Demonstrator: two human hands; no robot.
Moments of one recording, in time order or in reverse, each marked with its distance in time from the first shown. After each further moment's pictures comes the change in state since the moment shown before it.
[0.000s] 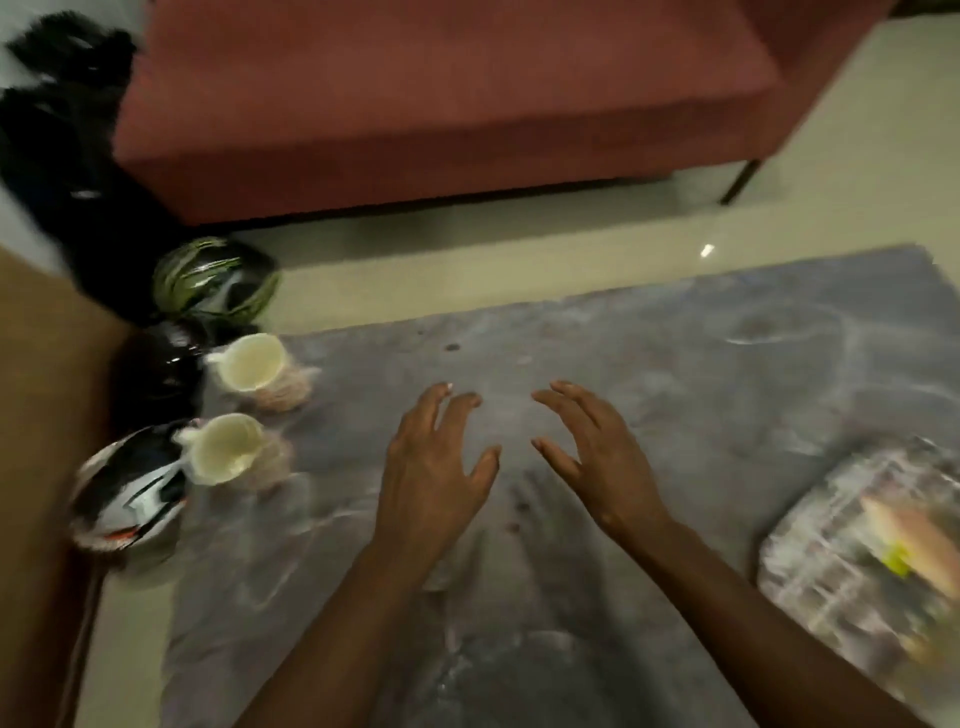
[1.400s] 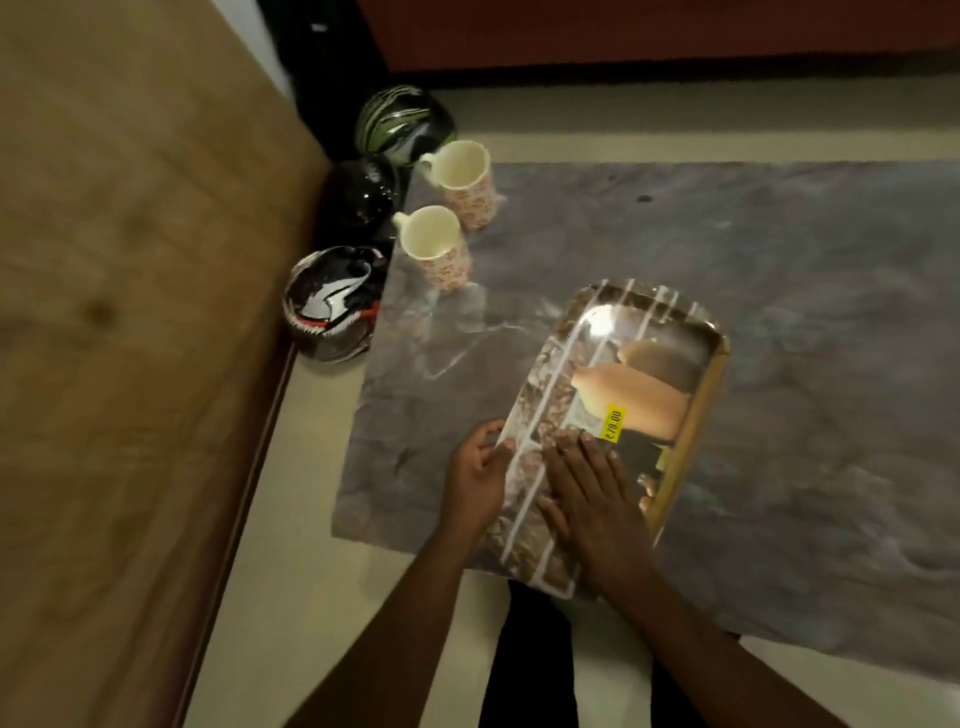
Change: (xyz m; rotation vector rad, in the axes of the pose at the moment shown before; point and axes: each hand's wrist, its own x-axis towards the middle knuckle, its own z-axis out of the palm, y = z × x) left_hand -0.216 -0.114 0.064 -0.789 0.163 -0.696; right_hand -0.200 -0.049 0.162 -0.250 -0.172 -0.360
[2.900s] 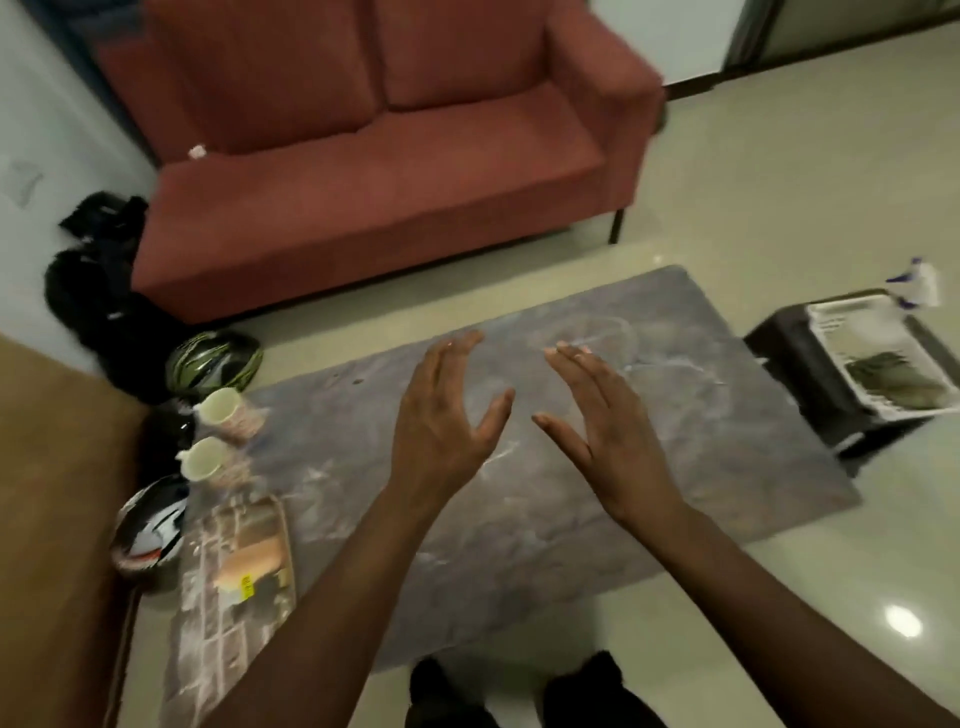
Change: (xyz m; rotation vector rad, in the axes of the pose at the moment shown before) left_hand -0.210 0.339 0.235 0.628 -0.122 1.084; right_hand -0.136 0.181 -0.415 0.267 0.508 0.282
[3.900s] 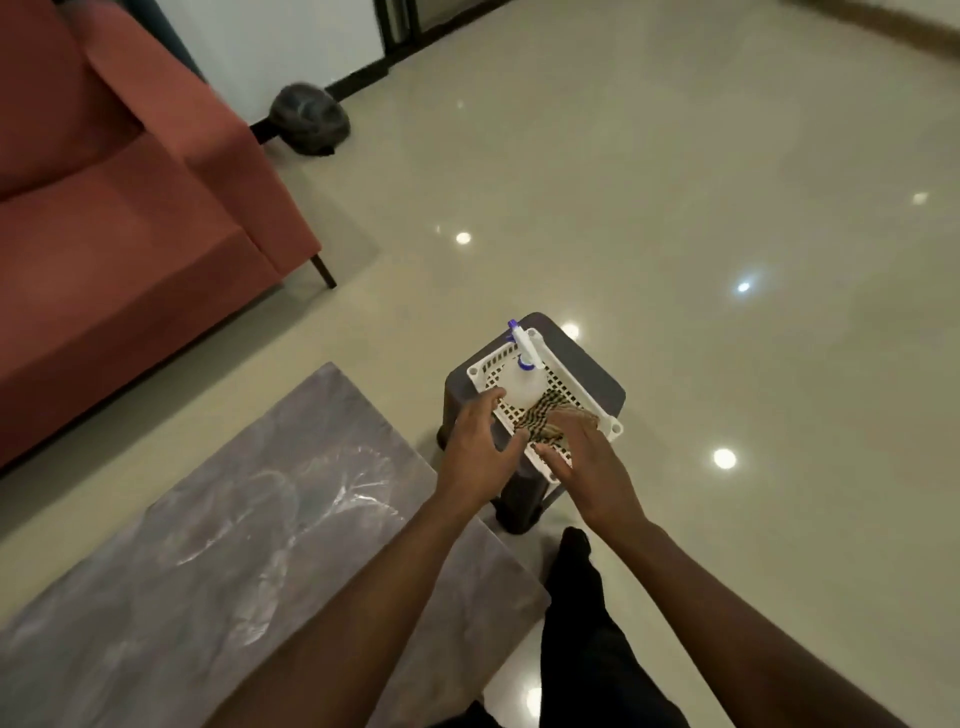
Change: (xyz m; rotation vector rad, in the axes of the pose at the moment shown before) left_hand 0.212 0.351 0.533 -0.309 -0.698 -0.027; right_hand -0.007 0.534 -0.267 -0.040 0.109 0.726
